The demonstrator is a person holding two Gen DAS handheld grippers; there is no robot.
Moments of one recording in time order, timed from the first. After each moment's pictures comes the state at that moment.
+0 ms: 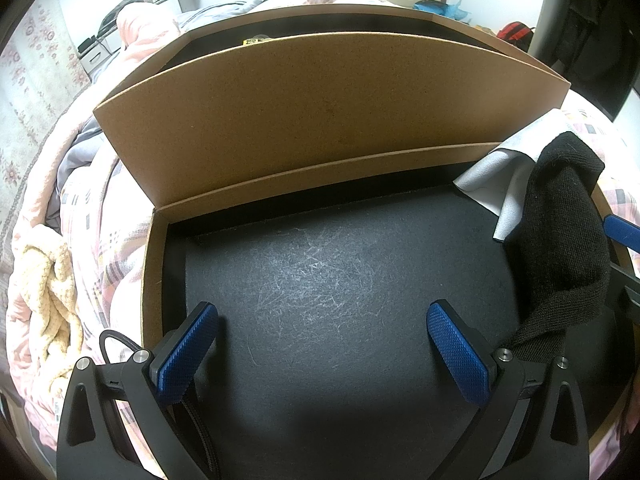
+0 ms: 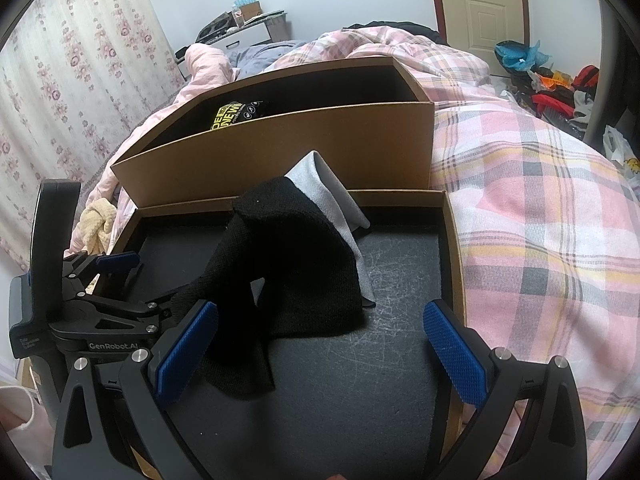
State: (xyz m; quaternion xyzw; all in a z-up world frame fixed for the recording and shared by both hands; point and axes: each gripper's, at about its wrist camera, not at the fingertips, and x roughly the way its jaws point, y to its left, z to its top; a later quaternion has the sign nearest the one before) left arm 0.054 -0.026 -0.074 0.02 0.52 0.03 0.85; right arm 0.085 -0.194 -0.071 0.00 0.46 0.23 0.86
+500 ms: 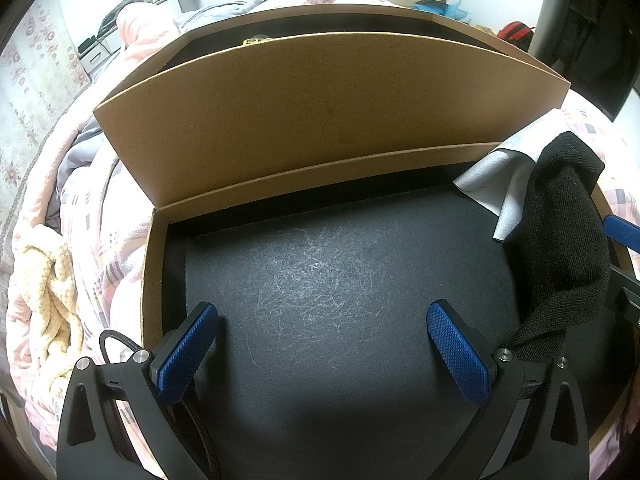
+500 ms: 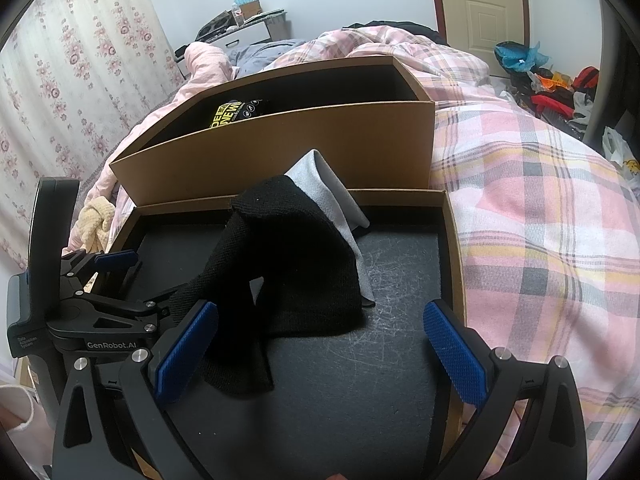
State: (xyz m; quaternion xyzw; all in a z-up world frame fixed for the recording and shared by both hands) left arm 0.054 -0.027 -0.074 0.02 0.52 0.03 0.85; right arm 0.084 -0.197 -0.070 -0.01 0.46 0.23 0.86
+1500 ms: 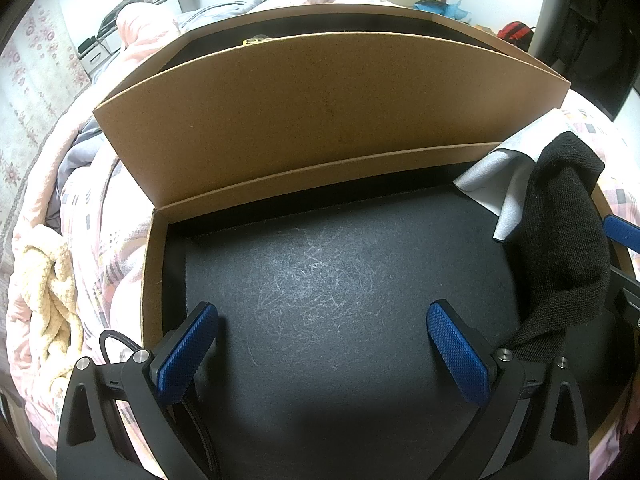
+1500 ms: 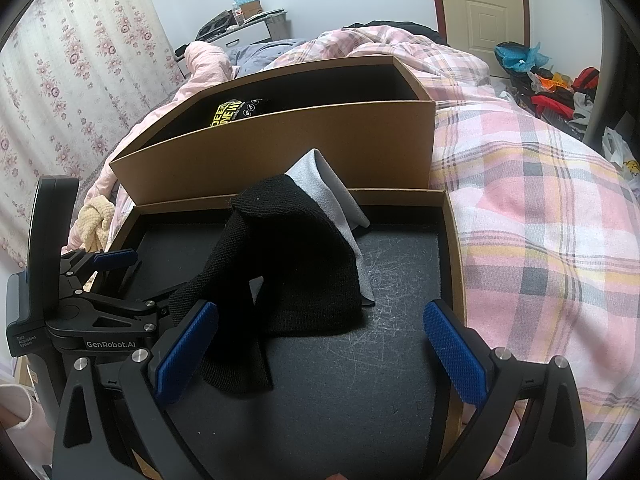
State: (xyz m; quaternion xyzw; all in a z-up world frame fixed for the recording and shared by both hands) left arm 0.054 -0.027 -0.074 0.02 0.52 0.03 0.85; right arm 0.084 -0.194 -0.069 -0.01 0.46 0.23 0.86
